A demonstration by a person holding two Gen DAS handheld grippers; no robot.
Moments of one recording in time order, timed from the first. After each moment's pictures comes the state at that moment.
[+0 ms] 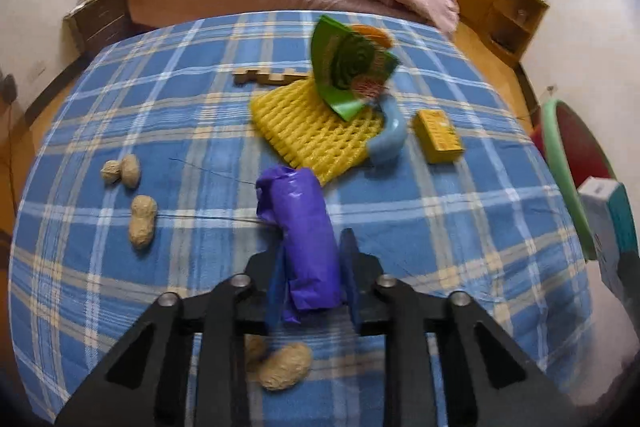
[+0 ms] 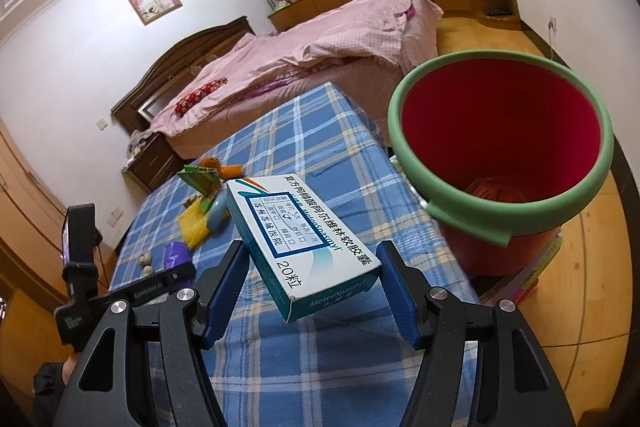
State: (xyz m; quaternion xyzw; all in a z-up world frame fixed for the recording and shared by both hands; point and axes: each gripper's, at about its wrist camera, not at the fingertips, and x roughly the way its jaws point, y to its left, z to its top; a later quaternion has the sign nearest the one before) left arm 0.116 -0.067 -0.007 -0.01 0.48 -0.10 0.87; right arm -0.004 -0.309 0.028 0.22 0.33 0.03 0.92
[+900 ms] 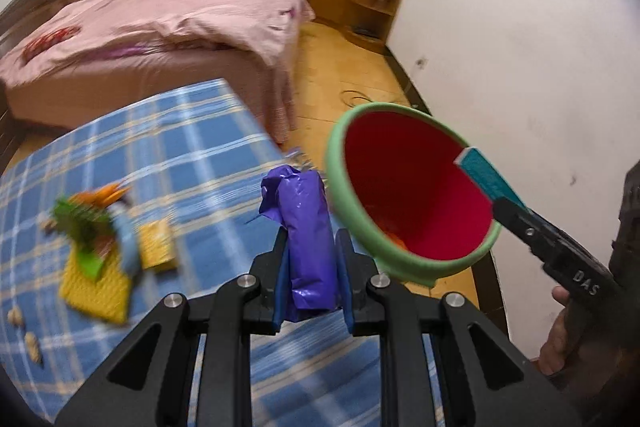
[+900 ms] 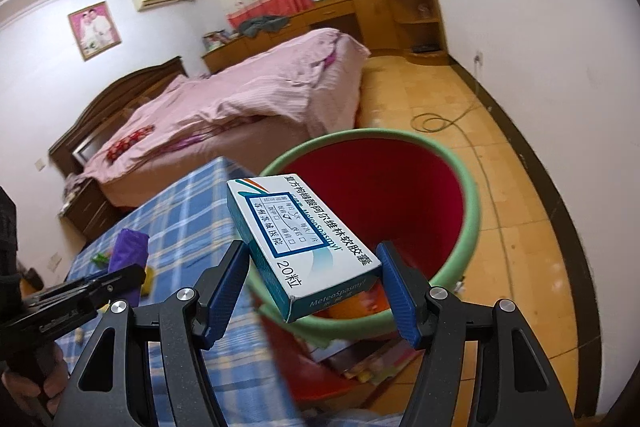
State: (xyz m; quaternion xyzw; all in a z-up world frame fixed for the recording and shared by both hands) left arm 0.103 -0.236 0.066 0.05 0.42 -0.32 0.85; right arm -0.001 -0.424 0.055 0.20 0.29 -0.12 0.93
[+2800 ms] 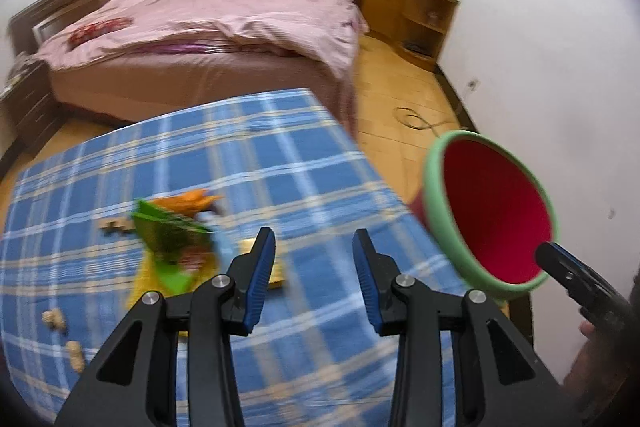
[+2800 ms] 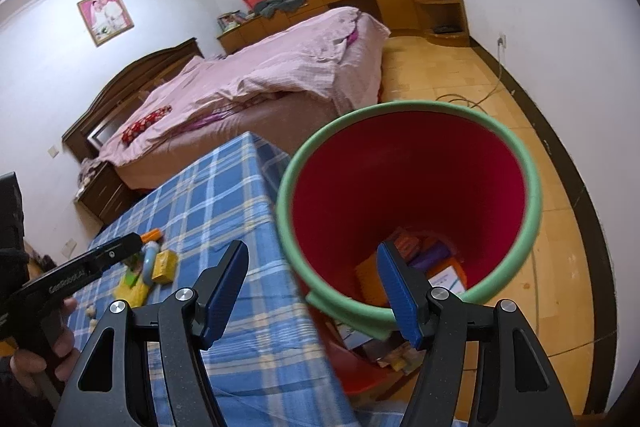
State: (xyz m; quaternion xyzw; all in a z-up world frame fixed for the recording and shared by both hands) left arm 0.145 -0.165 0.061 0.03 0.41 -0.22 0.89; right arm 0.026 -0.390 0.044 0.21 0.32 -0.07 0.92
